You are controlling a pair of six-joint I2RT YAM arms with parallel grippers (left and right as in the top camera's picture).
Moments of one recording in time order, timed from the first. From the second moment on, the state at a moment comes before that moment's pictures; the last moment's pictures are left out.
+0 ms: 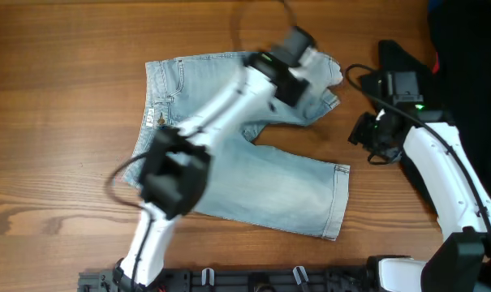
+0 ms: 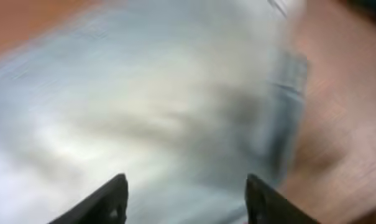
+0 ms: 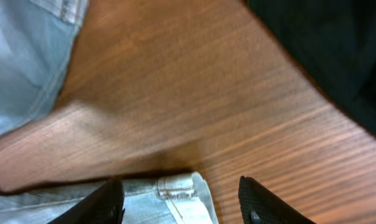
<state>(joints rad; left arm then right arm) -0.61 2.23 2.00 -0.85 0.04 -0.07 -0.01 1.49 1.09 -0.95 -0.01 0.48</state>
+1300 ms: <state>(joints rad) 0.03 2.21 1.65 -0.88 0.23 -0.29 0.02 1.96 1.12 -0.32 -0.26 0.44</state>
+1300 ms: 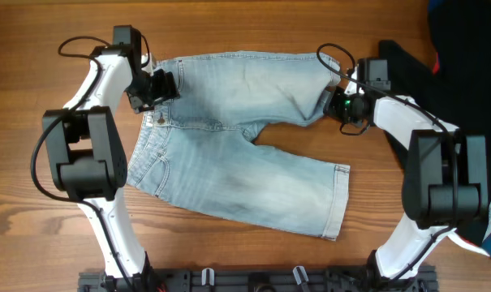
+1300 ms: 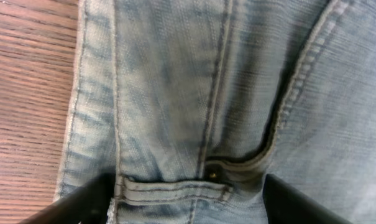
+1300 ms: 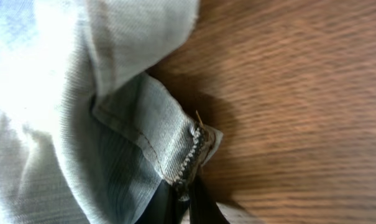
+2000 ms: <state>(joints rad) 0.06 2.21 1.64 -0.93 0.24 -0.29 -0.07 1.90 1.12 -0.62 -0.20 0.59</state>
